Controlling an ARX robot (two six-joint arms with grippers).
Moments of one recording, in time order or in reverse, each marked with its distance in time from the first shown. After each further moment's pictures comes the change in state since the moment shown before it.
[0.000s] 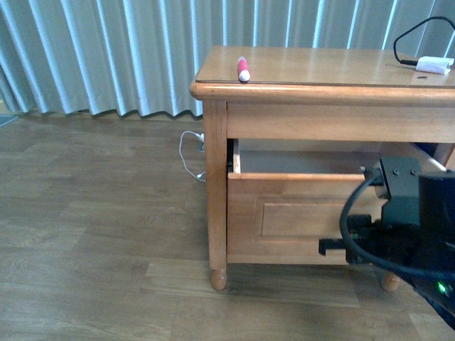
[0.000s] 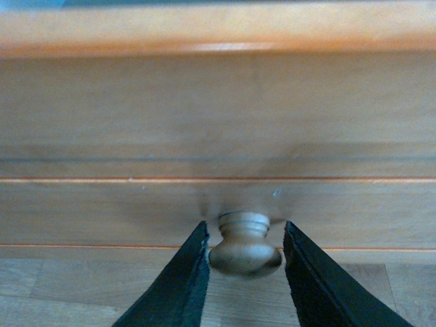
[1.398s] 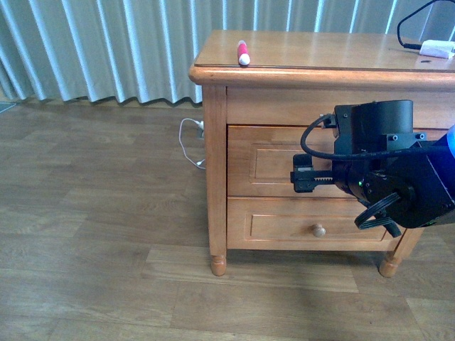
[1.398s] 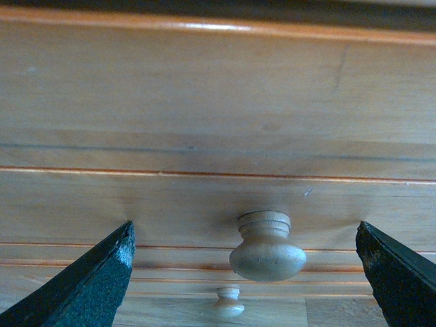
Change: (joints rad) left arm 0.000 0.000 0.000 0.000 0.000 0.000; right arm -0.010 0.269 0.638 -0.359 0.062 -0.081
